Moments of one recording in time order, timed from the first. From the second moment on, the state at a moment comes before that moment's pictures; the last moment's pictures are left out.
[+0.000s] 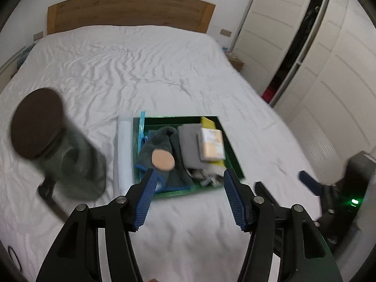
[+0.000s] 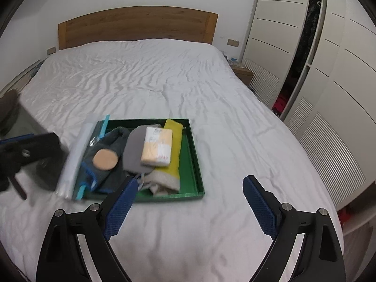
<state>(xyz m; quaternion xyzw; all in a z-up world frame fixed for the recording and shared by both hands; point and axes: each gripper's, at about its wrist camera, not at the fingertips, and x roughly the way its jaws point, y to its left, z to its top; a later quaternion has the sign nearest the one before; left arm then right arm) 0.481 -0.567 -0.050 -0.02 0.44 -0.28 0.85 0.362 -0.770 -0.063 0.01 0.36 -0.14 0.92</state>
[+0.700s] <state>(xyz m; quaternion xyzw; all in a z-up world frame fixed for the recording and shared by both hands) 0.377 -0.164 -0.147 0.05 0.56 -0.12 0.82 0.226 -0.458 -0.113 0.10 0.46 0.04 0.88</state>
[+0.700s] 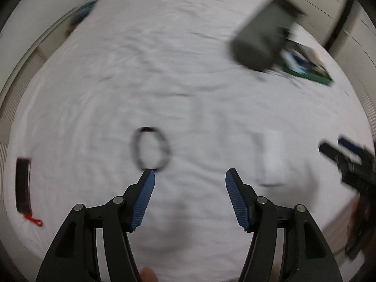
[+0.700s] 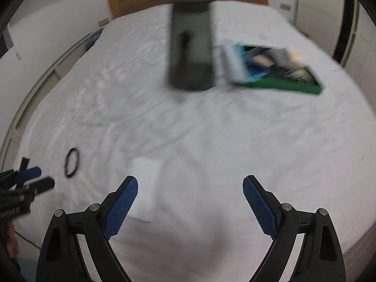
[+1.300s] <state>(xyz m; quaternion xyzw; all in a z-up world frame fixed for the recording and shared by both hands) 0.431 -0.127 -0.236 0.00 0.58 -0.13 0.80 0.284 -0.382 -0.196 0.06 0.51 0.02 0.86</state>
